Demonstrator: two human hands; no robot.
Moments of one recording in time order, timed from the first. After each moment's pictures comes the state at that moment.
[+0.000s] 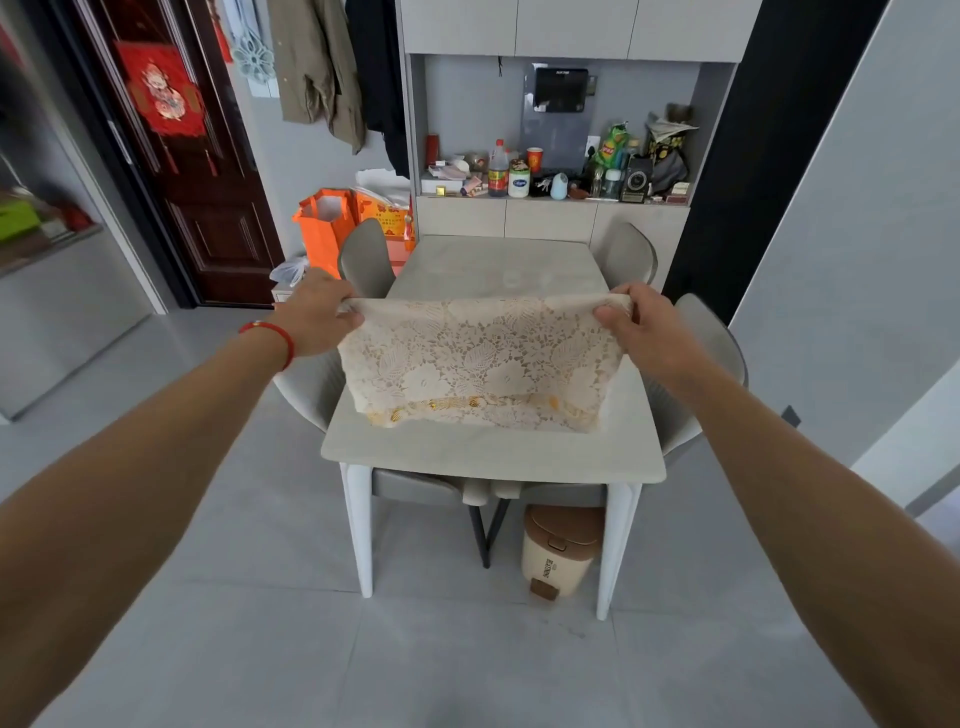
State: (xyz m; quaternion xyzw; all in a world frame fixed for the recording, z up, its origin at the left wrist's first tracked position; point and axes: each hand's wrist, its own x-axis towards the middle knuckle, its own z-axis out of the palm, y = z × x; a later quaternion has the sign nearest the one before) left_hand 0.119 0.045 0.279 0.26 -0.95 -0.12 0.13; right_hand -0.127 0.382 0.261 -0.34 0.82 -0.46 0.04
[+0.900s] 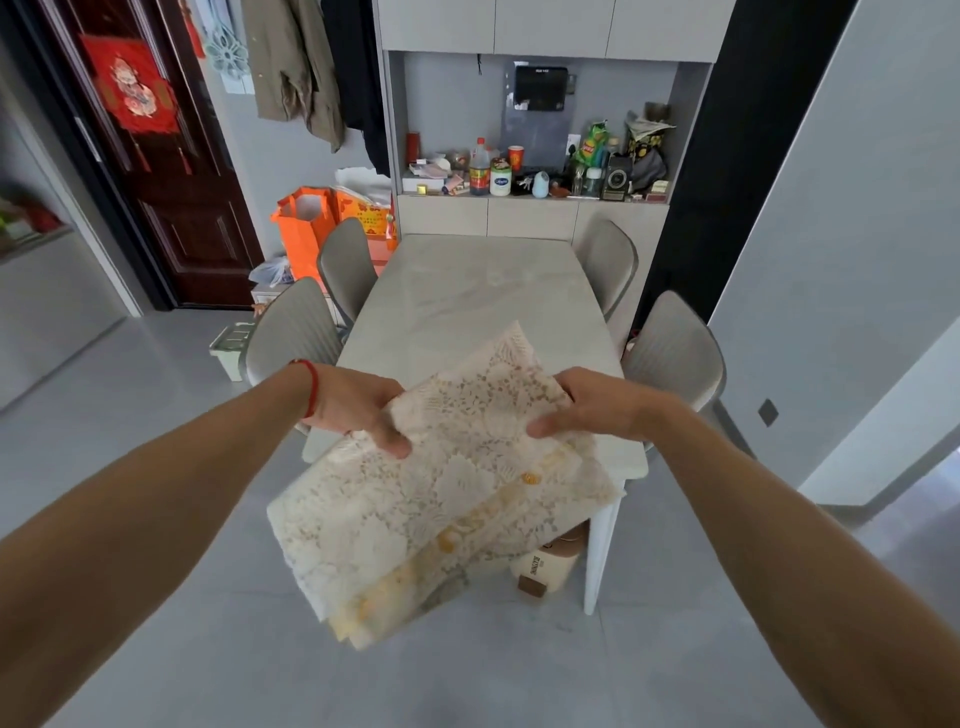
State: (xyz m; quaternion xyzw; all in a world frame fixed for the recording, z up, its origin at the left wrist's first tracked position) left_hand 0.108 0.106 0.237 0.05 -0.86 -0.42 -0.29; right_hand -0.084 0.393 0.238 -0.44 0.75 -0.31 0.38
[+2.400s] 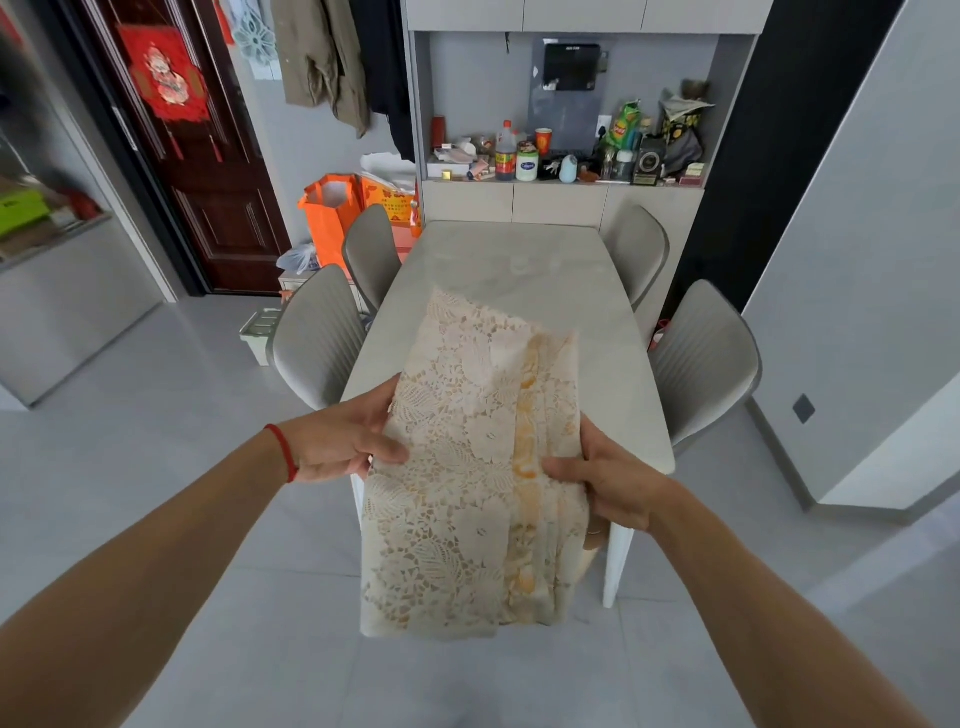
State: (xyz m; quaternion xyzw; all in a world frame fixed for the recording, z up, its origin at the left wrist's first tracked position) left_hand 0.168 0.118 0.194 0.09 -0.65 -0.74 -0.12; right_hand -0.040 0.406 0.142 -0.26 0.49 -0.64 0.53
